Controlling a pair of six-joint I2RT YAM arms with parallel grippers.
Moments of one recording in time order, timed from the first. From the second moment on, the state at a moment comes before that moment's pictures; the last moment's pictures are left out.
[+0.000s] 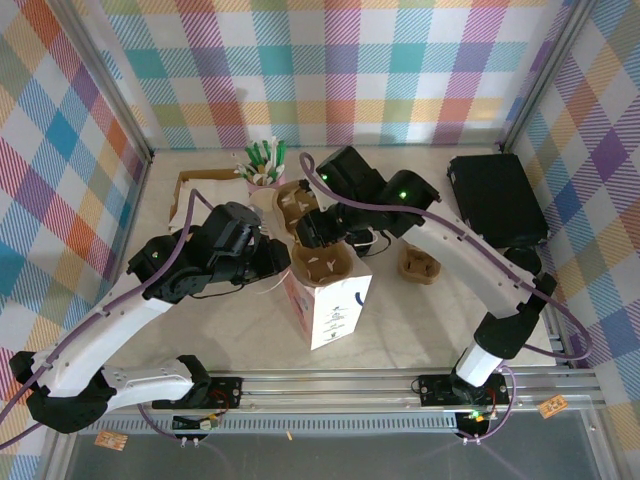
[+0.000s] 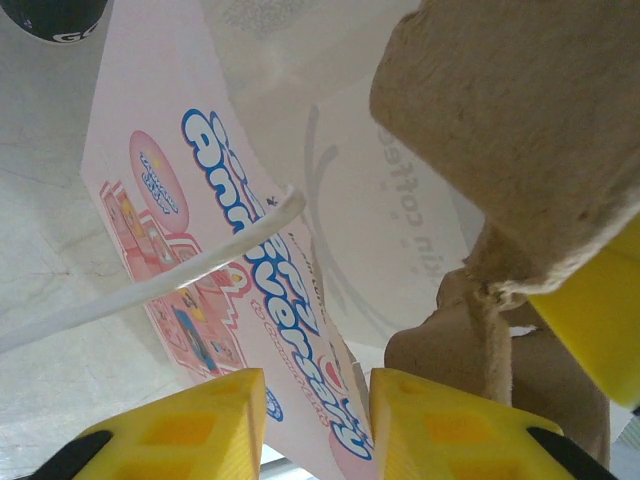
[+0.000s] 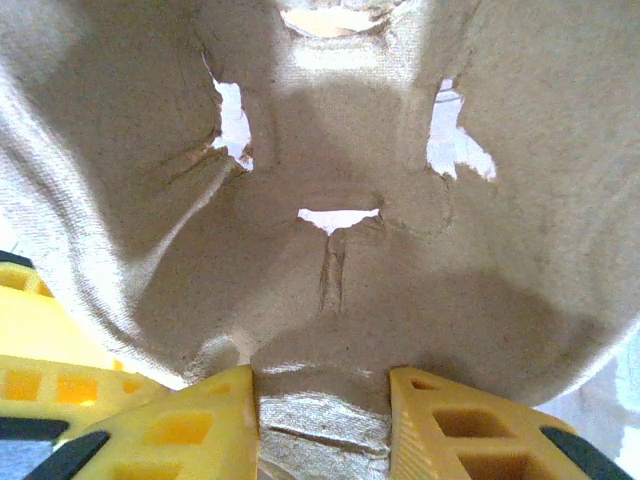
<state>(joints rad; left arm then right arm) -0.85 1.10 1.42 -1.13 -0.04 -1.00 0.92 1.65 1.98 -1.19 -0.16 0.37</state>
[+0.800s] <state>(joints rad) -0.85 1.10 1.41 -1.12 -0.03 -1.00 0.92 1.70 2.03 -1.13 -0.10 0.36</state>
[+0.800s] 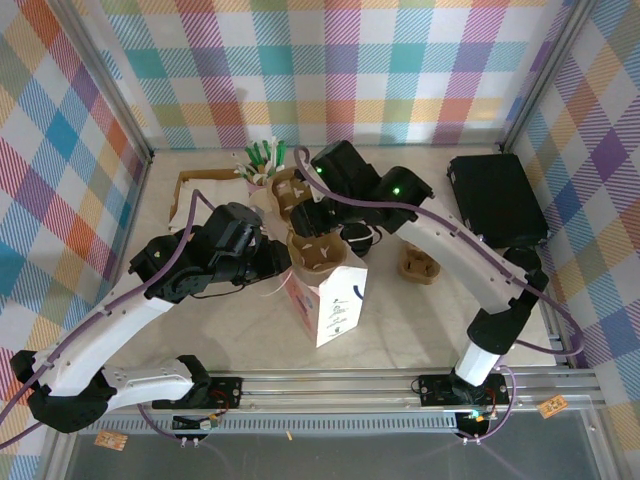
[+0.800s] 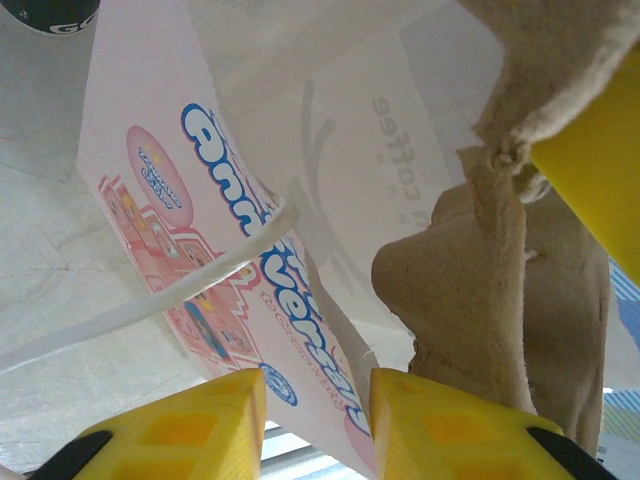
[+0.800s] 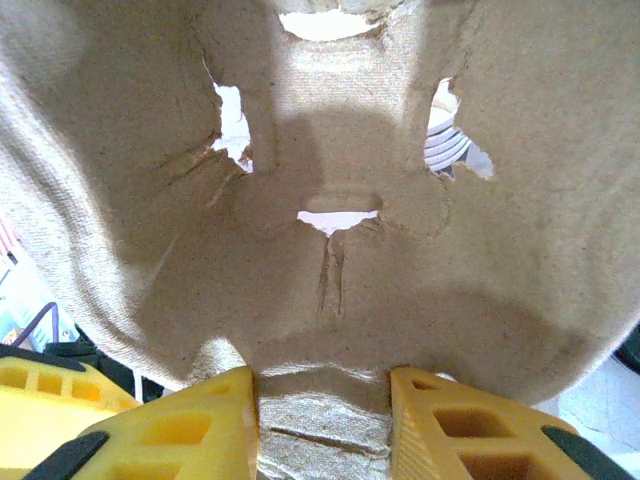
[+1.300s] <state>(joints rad) -0.84 1.10 1.41 -1.13 -0.03 -1.00 0.92 1.71 2.03 -1.12 -0.10 0.36</state>
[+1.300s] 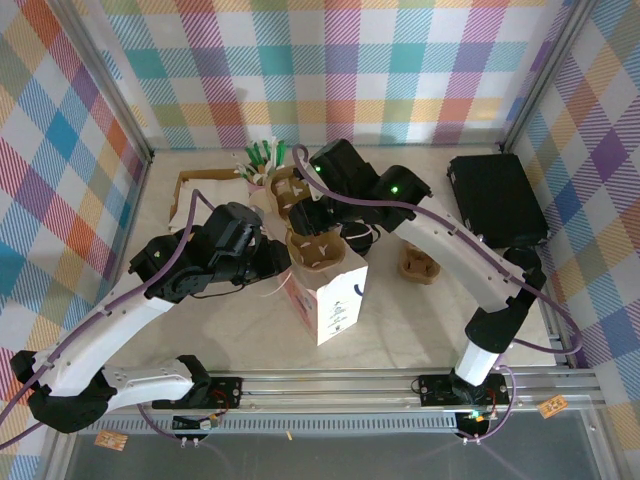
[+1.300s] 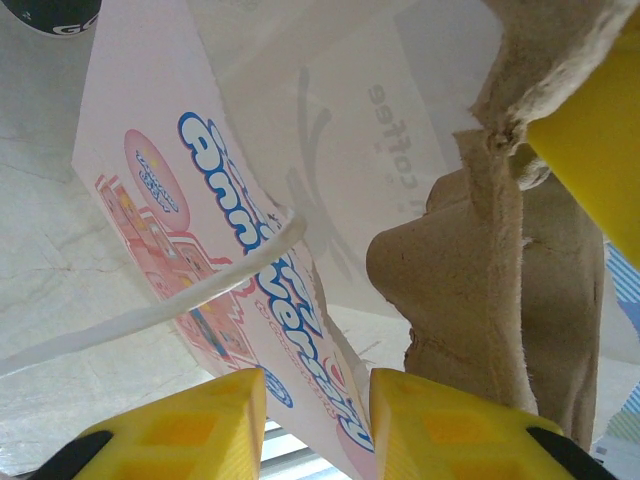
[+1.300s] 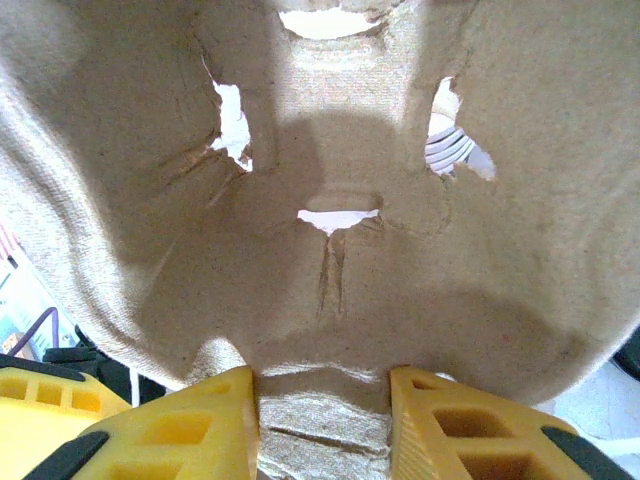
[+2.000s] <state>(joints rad) -0.81 1.07 1.42 -1.14 -0.15 -0.99 0.93 1.58 1.85 -1.10 -0.13 0.31</state>
